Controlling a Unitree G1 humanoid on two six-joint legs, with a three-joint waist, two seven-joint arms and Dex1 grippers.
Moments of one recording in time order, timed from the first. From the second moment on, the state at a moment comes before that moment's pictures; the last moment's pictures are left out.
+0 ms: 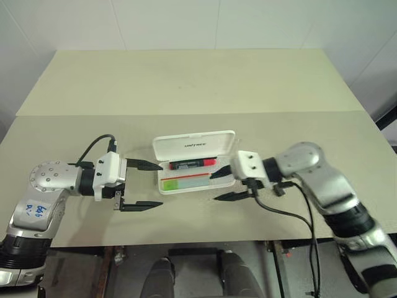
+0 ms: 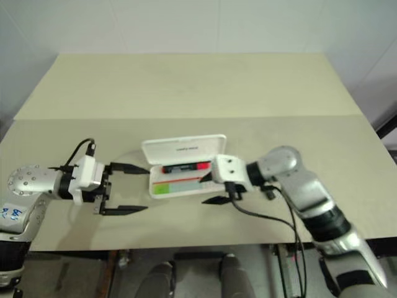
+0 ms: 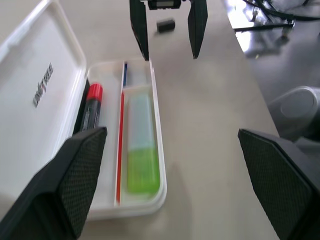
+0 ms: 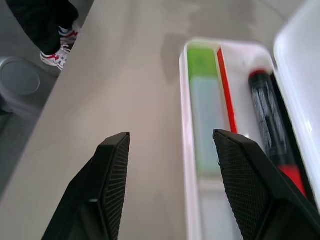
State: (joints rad) left arm -0.28 0.83 0.08 -0.18 -0.45 0.16 -1.26; right arm -0.59 -0.70 0.26 -0.27 0.21 0.45 1.31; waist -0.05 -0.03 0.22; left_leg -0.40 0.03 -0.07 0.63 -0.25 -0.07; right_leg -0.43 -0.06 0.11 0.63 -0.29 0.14
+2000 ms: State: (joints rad) left arm -0.50 0.66 -0.08 -0.02 -0.43 0.13 -1.33; right arm 0.05 -0.49 -0.20 -0.70 0.25 1.03 0.36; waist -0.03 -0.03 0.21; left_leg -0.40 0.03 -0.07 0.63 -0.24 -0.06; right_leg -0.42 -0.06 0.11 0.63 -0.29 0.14
